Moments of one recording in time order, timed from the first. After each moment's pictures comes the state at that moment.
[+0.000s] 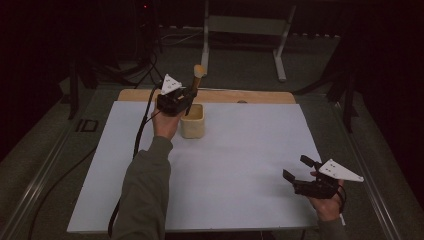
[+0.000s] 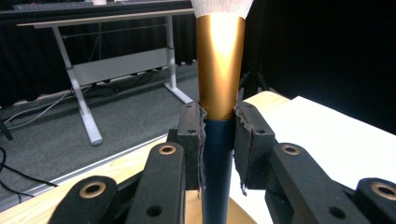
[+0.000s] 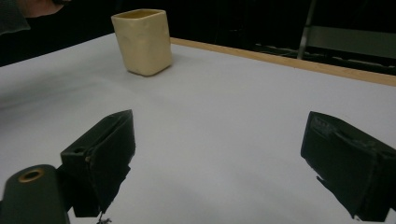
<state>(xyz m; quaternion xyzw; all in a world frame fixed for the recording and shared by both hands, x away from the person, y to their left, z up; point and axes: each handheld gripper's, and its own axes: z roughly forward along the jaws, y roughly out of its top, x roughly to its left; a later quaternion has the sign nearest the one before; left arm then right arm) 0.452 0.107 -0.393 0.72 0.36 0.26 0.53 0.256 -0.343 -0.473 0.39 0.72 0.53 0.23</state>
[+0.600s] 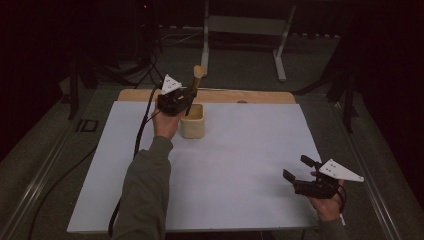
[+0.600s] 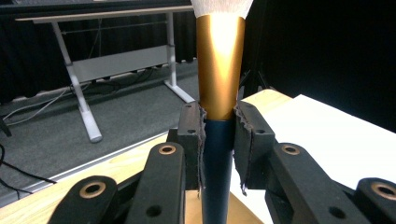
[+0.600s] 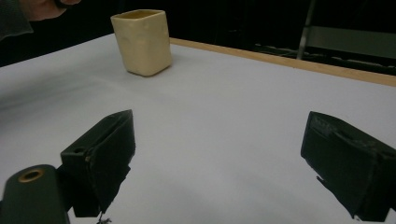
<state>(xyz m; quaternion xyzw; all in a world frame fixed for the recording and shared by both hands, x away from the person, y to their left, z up) 0.457 0.107 -0.400 0.72 0.36 0.25 0.53 0.256 -0.343 -0.473 0.39 0.72 0.53 0.23</state>
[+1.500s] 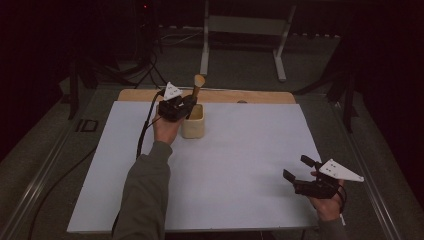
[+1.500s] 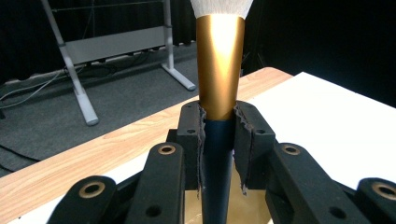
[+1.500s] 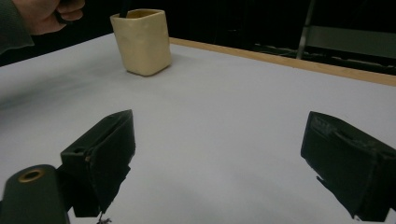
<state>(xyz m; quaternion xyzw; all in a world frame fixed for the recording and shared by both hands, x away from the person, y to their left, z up) 0.456 0.108 -0.423 0.74 0.37 0.23 0.51 0.256 -0.344 -0.473 0.39 0.72 0.53 0.23</state>
